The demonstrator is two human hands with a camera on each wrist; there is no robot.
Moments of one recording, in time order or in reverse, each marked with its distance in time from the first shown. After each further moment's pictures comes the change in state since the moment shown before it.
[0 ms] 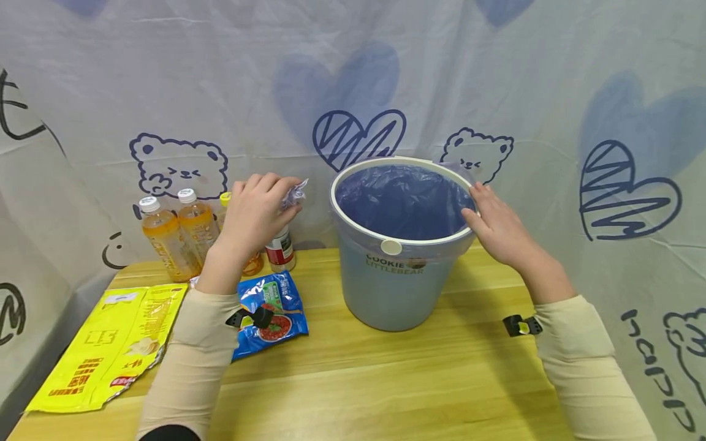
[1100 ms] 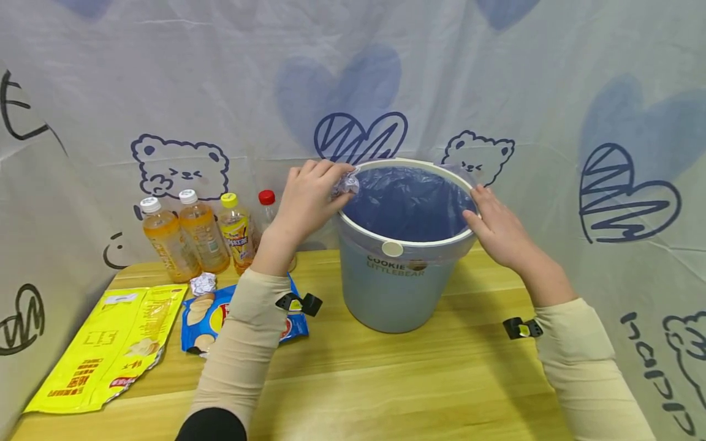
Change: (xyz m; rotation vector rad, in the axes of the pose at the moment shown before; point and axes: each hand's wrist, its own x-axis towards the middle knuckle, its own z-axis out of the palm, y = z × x) left_hand 0.049 0.054 0.018 -0.088 -0.054 0.034; right_hand -0.001 -0.003 -0.001 0.006 0.001 0.000
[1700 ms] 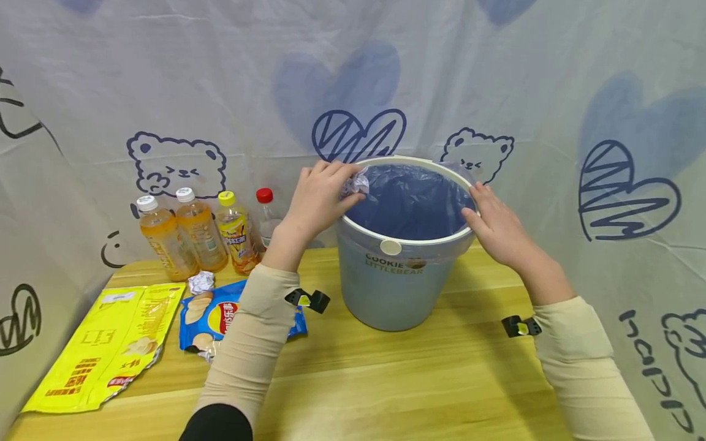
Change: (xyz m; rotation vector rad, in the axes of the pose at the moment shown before) left_hand 0.010 0.007 0.016 -0.055 -0.072 -0.027; right_hand 0.000 0.000 0.000 0.006 0.000 0.008
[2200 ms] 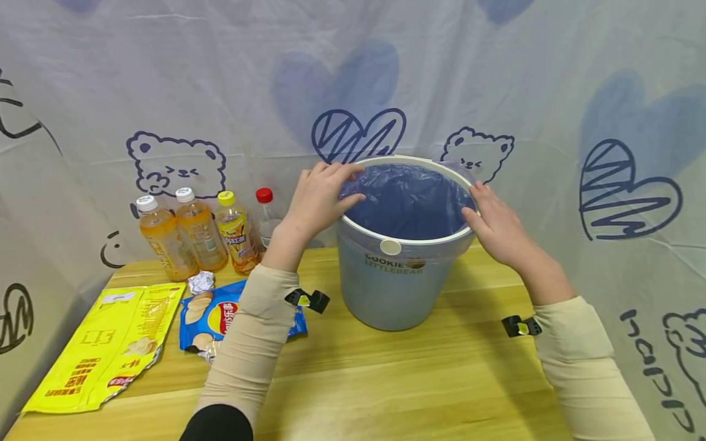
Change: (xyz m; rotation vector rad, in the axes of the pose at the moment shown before) left_hand 0.001 -0.001 0.003 -0.048 -0.040 -0.028; right_hand 0.001 0.001 0.002 0.005 0.010 -0.006
